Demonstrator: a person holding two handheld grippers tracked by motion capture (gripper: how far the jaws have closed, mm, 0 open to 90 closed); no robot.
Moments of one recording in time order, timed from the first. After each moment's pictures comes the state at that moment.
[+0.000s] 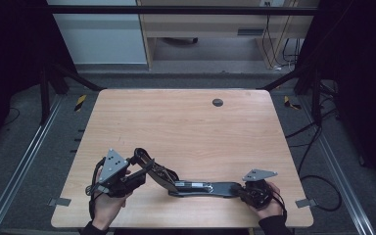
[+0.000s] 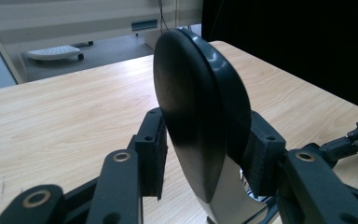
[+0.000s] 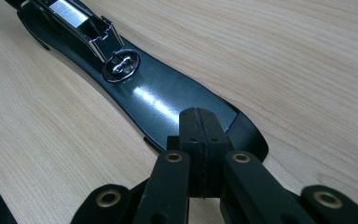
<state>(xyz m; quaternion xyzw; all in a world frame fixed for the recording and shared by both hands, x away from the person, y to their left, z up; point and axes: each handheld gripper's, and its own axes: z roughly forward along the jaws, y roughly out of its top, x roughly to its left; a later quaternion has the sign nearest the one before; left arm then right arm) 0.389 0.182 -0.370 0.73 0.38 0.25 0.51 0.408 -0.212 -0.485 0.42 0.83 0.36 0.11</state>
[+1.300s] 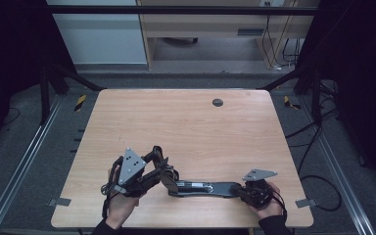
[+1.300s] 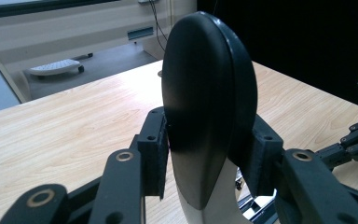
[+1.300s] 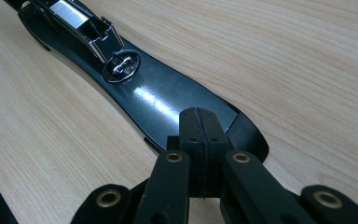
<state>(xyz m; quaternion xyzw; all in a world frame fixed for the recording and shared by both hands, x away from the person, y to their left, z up) 0.386 0.146 -0.362 0.74 0.35 0.28 0.51 0.409 -0.212 -0.485 0.42 0.83 0.36 0.10</state>
